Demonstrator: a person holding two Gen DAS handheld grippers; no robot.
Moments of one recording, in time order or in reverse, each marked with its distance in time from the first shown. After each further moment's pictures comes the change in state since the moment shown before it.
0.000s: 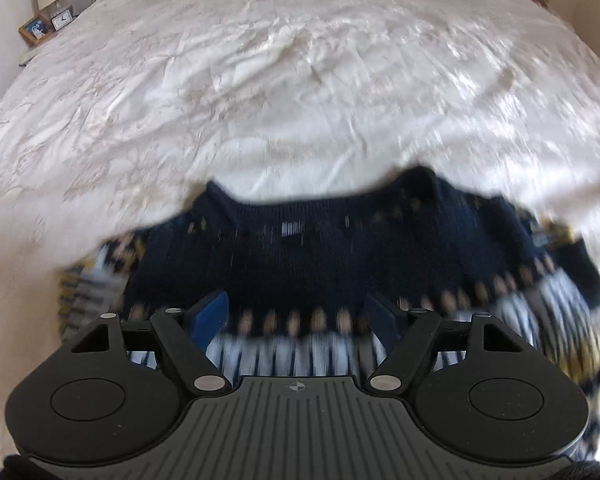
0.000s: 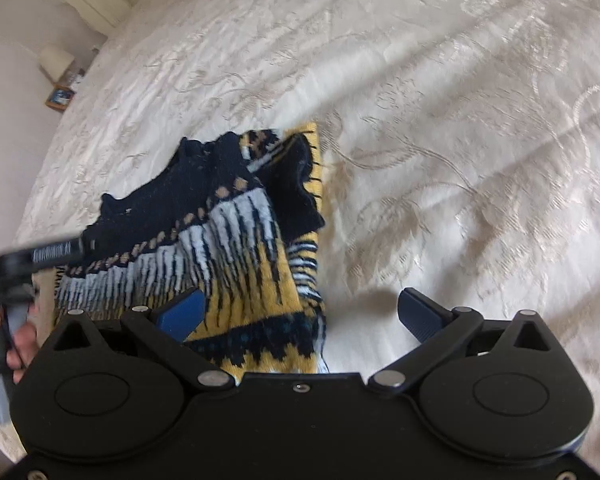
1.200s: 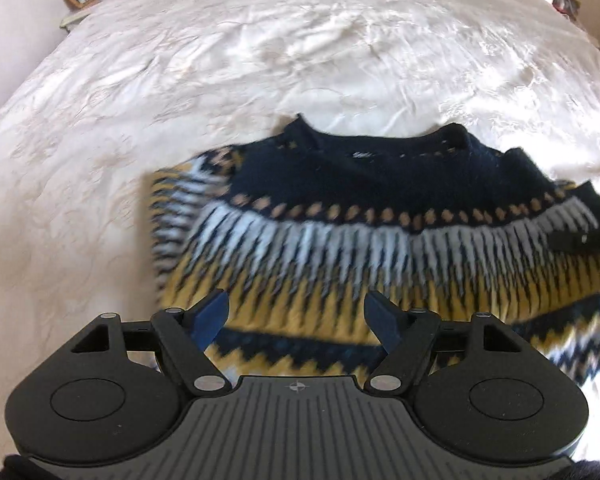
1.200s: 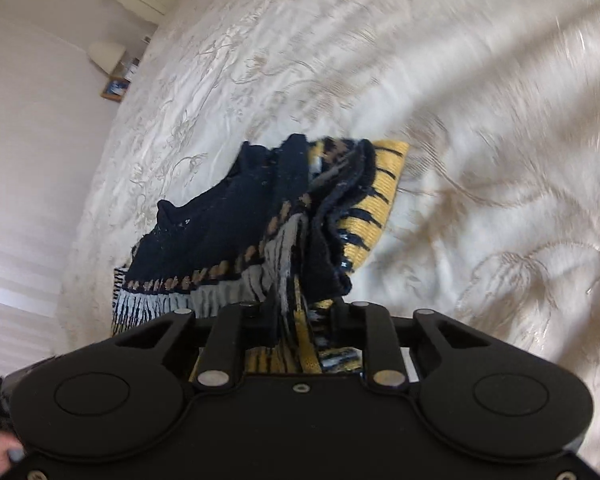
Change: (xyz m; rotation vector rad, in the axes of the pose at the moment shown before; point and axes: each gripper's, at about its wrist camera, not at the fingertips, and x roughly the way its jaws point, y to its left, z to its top) left arm -0.060 0.063 -0.058 -0.109 0.034 0.031; right arm 0.039 0.024 0.038 0.001 0.083 0.196
